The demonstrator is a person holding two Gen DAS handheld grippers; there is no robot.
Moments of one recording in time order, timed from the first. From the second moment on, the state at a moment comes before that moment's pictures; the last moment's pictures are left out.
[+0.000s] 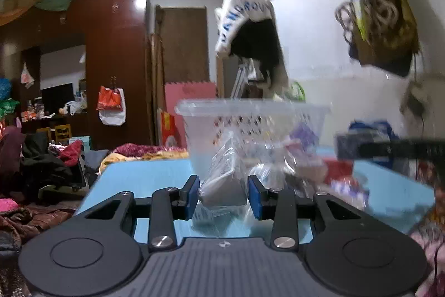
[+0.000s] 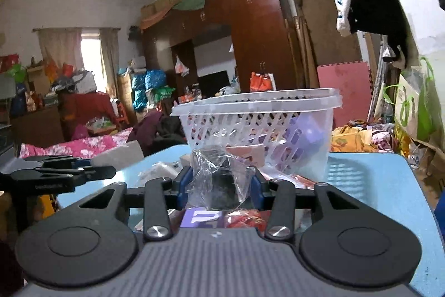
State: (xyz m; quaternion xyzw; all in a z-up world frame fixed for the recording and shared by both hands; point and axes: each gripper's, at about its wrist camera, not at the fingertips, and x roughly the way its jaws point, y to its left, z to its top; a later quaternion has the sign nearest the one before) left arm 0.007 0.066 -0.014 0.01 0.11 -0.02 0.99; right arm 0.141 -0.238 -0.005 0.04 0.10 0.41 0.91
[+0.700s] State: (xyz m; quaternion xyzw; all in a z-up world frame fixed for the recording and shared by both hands) left arm 0.199 0.044 0.075 -0.07 0.18 -0.06 0.98; right arm 0.254 -0.162 0.084 -0.04 0.12 0.35 0.93
